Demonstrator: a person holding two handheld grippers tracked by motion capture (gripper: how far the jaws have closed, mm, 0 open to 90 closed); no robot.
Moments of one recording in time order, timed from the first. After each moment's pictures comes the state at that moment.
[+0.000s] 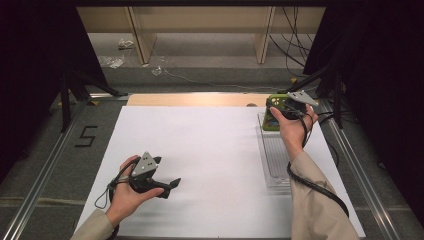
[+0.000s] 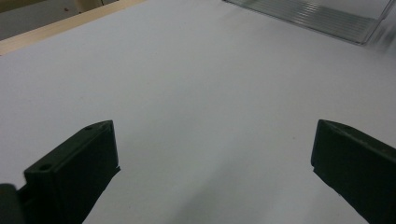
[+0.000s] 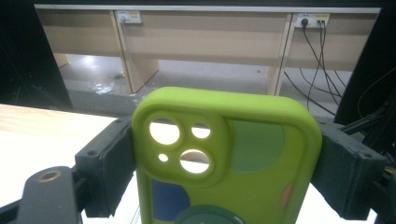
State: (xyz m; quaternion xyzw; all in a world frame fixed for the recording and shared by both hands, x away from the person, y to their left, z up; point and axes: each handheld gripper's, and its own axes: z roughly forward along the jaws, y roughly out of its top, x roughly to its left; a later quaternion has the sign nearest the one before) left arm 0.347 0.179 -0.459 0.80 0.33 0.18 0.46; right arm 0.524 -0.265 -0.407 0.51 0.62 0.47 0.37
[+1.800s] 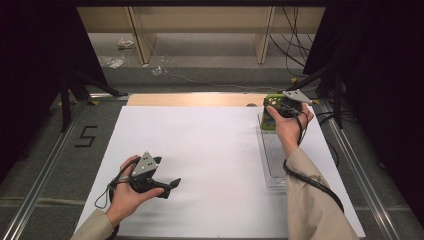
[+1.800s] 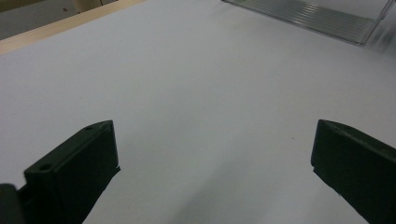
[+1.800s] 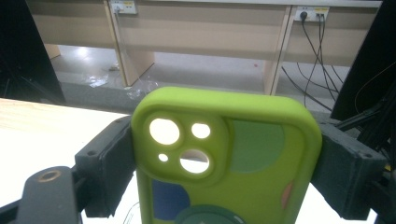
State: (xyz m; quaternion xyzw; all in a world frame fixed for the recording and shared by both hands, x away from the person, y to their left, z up) left arm 0.347 0.179 -0.458 0.80 0.33 0.18 0.46; right arm 0.539 -0.259 -0.417 0.52 0.63 0.45 0.37
